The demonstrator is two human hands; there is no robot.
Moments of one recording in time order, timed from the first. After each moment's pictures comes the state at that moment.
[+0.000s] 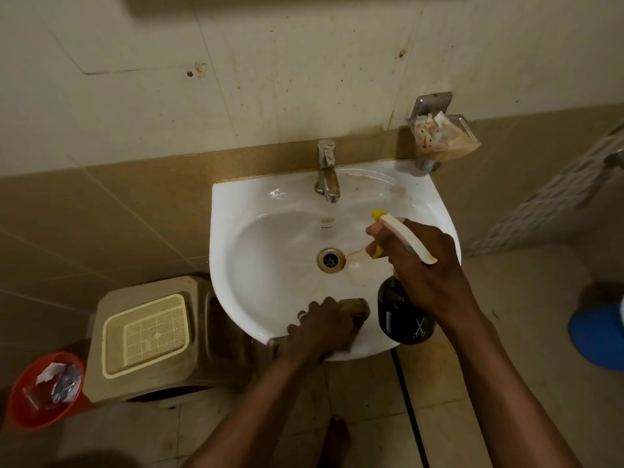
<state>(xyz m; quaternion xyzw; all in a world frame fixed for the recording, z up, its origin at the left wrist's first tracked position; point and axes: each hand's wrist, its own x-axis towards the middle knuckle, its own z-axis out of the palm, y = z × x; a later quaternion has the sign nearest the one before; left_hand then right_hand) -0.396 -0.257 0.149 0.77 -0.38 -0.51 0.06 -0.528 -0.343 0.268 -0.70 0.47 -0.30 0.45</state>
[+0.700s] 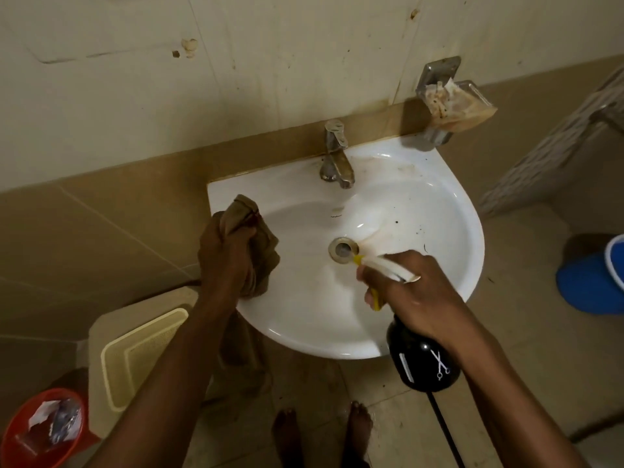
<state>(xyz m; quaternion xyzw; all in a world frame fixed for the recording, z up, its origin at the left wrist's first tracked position) -0.233 -0.264 0.207 0.75 -0.22 -0.33 0.53 -0.483 -0.293 0.241 -0.69 0.54 -0.15 0.46</state>
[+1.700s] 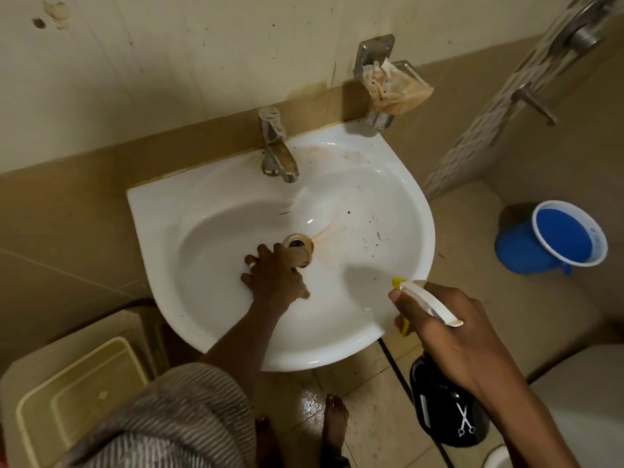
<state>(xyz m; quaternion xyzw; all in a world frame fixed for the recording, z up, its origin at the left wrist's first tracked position) -0.336 -0.328 0.074 0.82 -0.50 -0.29 0.02 -0.556 -0.254 0.230 -0.57 0.70 -0.18 0.40</state>
